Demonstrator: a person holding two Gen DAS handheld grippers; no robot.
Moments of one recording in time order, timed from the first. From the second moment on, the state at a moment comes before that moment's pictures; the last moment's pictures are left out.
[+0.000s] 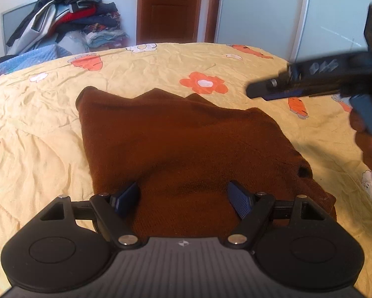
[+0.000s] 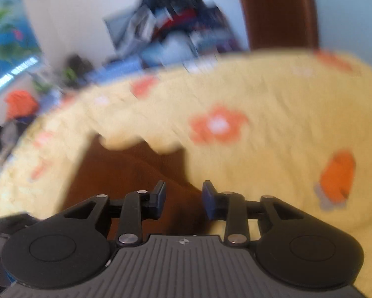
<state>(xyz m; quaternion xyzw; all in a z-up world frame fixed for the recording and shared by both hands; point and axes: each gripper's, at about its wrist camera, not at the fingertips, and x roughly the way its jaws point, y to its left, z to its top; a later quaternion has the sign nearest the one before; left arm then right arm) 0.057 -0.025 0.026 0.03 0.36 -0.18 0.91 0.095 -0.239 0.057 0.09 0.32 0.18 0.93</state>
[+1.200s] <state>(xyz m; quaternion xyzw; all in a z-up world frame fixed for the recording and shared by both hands) 0.046 -0.024 0.021 0.04 0.34 -0.19 0.92 0.222 -0.153 0.036 -0.03 0.43 0.27 0.86</state>
